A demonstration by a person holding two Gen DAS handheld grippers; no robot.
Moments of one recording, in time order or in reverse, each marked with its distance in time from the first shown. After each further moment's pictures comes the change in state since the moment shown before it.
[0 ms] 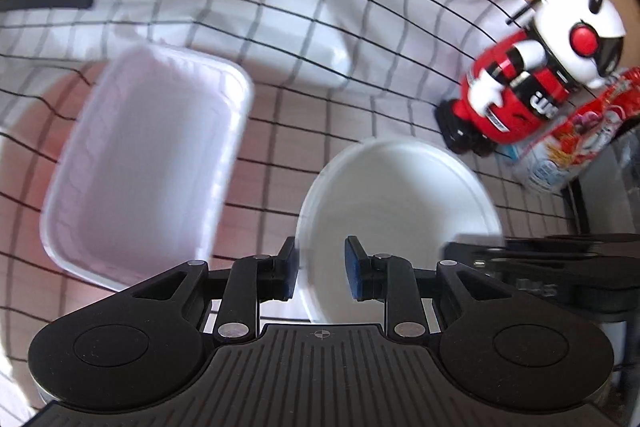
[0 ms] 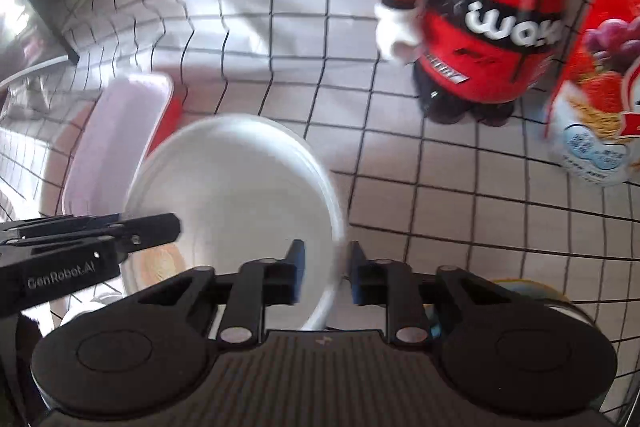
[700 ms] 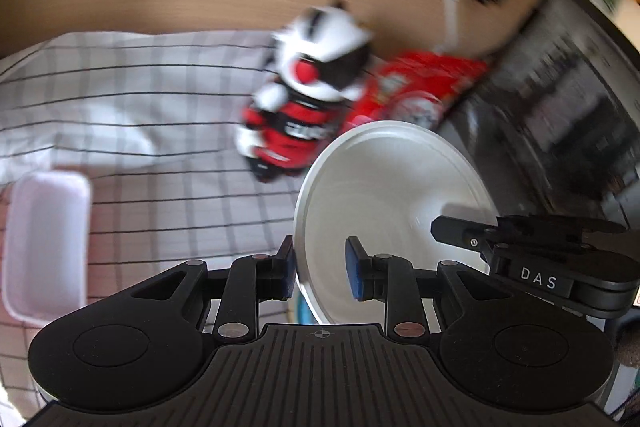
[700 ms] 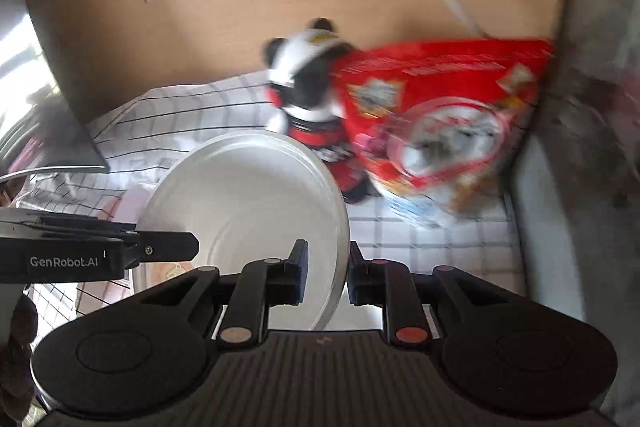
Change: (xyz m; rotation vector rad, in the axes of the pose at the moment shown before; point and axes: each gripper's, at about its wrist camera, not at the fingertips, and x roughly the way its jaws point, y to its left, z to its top) left arm -0.096 -0.156 0.005 0.283 -0.045 -0.193; right arm -0.186 -0.092 -0.065 0.097 -0.338 -0.043
